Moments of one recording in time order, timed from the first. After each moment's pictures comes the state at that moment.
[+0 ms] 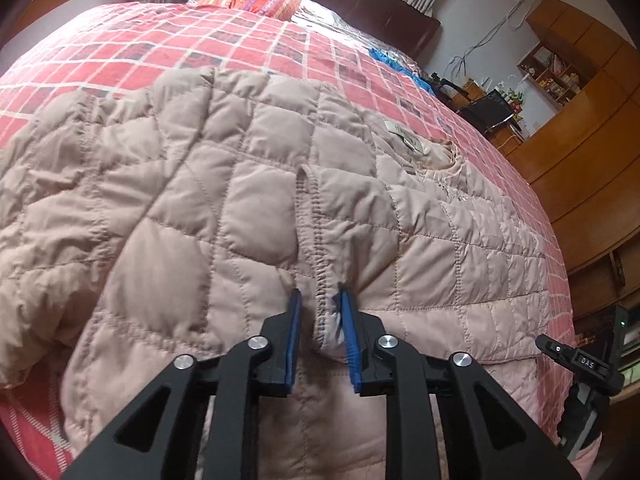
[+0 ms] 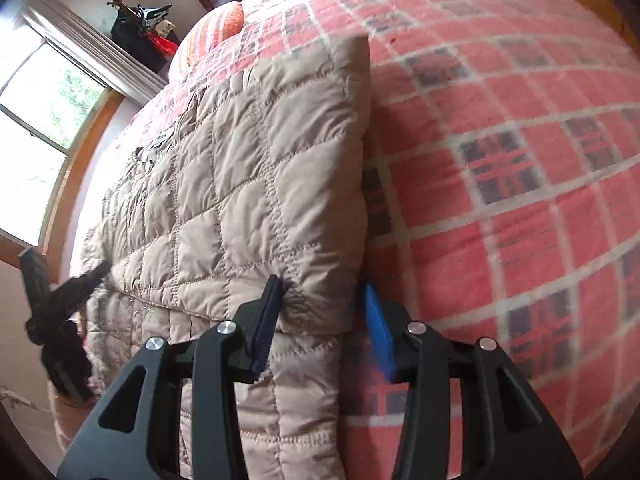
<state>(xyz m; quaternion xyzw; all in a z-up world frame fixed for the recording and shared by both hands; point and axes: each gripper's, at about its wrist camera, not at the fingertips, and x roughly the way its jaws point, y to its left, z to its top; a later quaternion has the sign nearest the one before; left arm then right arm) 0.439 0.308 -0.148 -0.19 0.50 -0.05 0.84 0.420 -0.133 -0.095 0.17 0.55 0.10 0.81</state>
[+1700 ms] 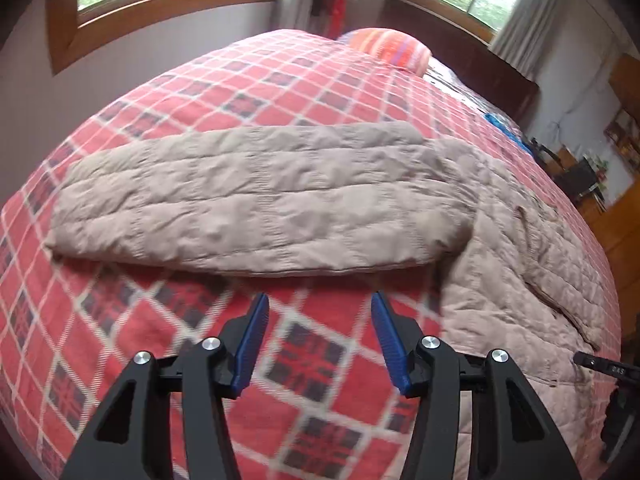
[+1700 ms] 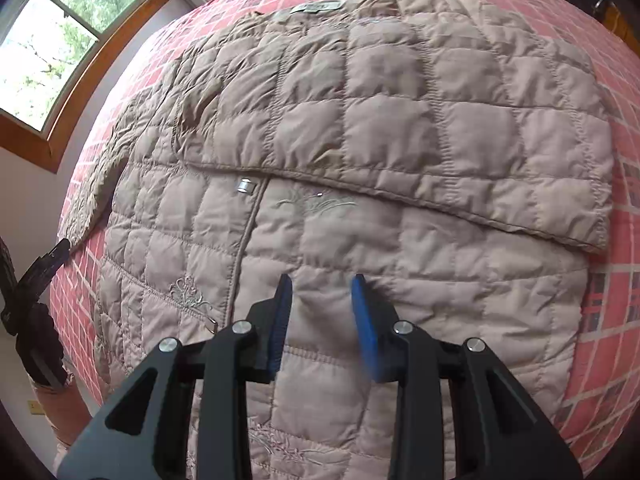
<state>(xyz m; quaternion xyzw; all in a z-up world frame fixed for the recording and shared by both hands) 0.254 0.497 -0.113 -0.21 0.46 0.16 0.85 0.380 0.060 -0.082 0.04 0.62 0.20 0.76</state>
